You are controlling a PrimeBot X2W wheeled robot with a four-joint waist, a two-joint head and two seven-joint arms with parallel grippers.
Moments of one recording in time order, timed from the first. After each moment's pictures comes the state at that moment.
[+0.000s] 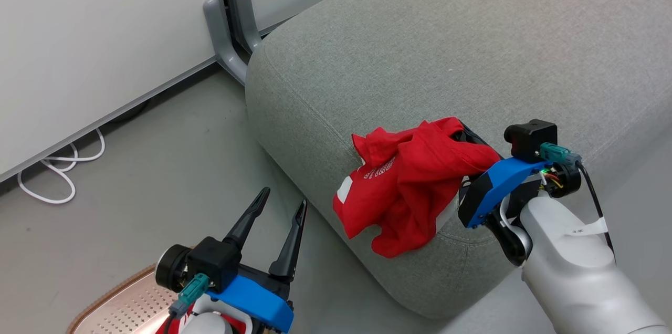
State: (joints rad) left arm -0.18 0.16 -0.44 0.27 -0.33 -0.13 -0.26; right arm -0.71 -0.16 0.50 0.92 0.52 0.13 -0.26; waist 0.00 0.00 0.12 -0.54
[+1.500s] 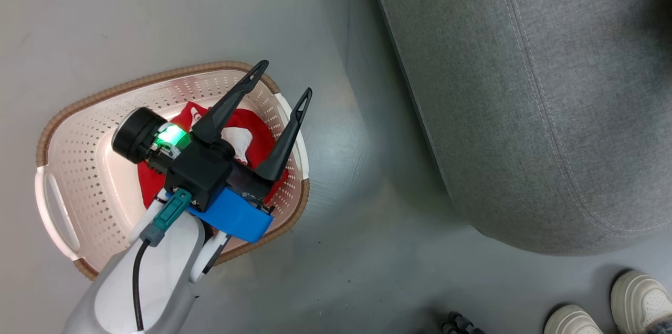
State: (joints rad) left arm -0.52 0.33 -0.56 0.13 -0.25 -0.13 -0.26; right arm -1.06 -0.38 -0.15 0.97 0.44 0.13 -0.26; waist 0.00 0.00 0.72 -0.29
